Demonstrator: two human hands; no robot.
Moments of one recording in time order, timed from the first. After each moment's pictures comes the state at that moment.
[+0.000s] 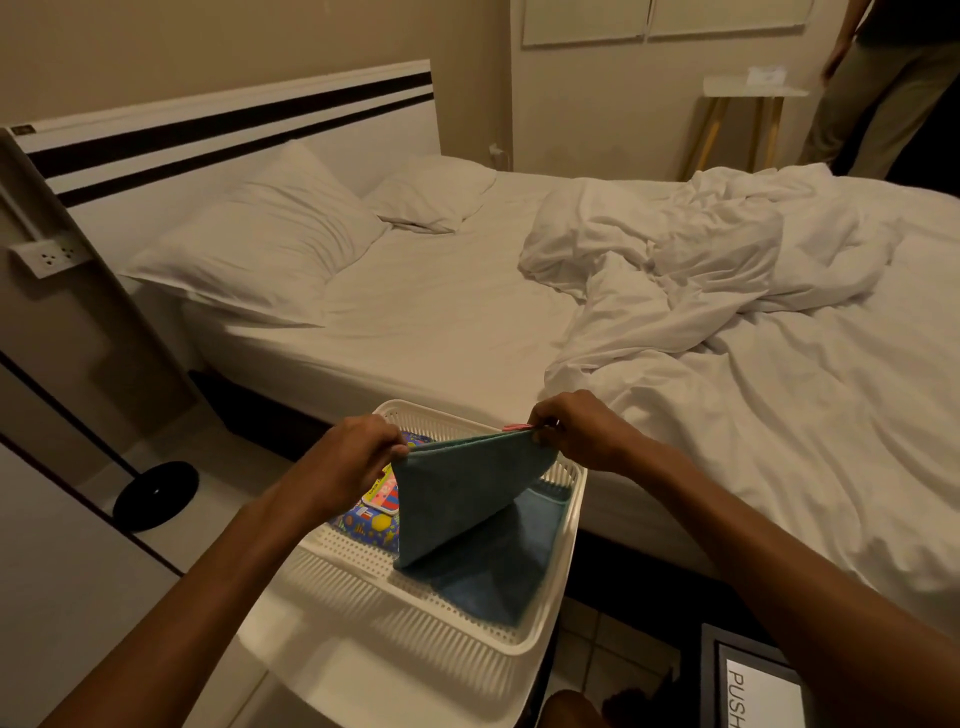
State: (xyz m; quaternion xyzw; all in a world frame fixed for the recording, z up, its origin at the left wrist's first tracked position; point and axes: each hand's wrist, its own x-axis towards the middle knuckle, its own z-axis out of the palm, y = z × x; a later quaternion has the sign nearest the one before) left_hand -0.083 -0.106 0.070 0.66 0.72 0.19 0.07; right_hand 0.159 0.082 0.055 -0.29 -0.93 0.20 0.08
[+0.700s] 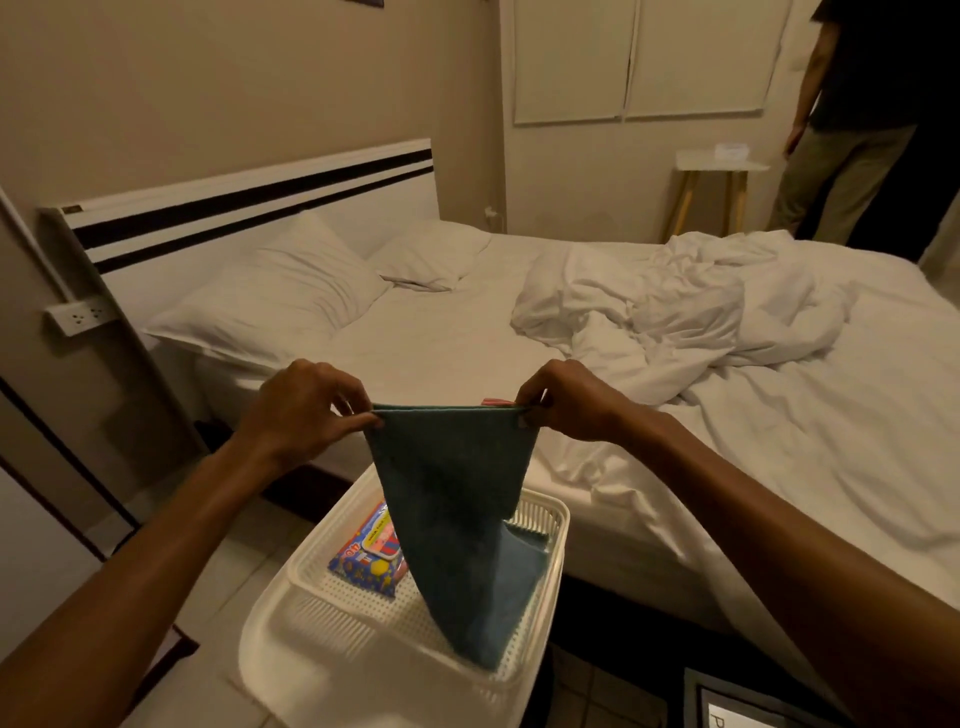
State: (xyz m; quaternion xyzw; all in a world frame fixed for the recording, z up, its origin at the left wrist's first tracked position) left_hand -0.087 -0.109 0.197 0.66 0.71 0.23 -0.08; right_hand 0.168 0.078 0.174 -0.24 -0.95 0.17 0.13
